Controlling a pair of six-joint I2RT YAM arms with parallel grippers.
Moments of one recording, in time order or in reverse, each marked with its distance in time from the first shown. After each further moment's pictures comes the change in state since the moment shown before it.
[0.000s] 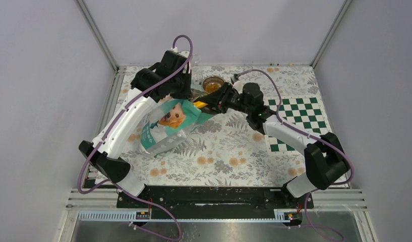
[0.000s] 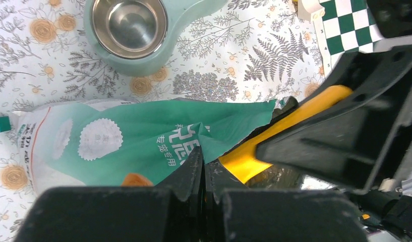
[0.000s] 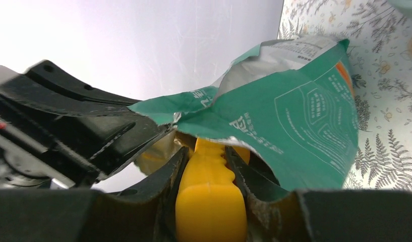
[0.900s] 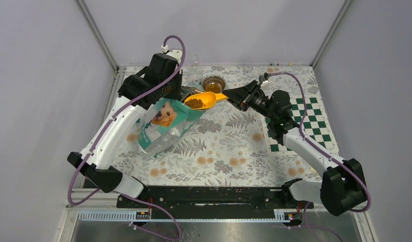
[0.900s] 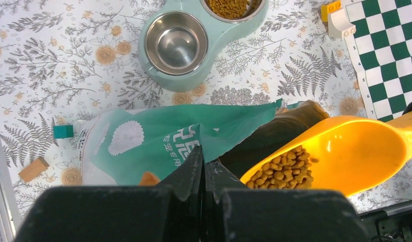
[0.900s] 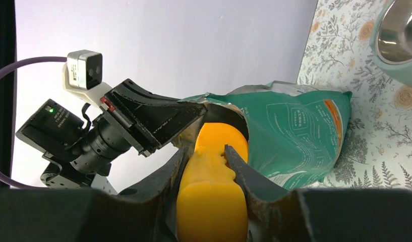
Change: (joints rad) left arm 0.008 -0.109 -0.064 0.039 -0.122 0.122; right arm -0.180 -0.296 -0.209 0.107 0.022 0.039
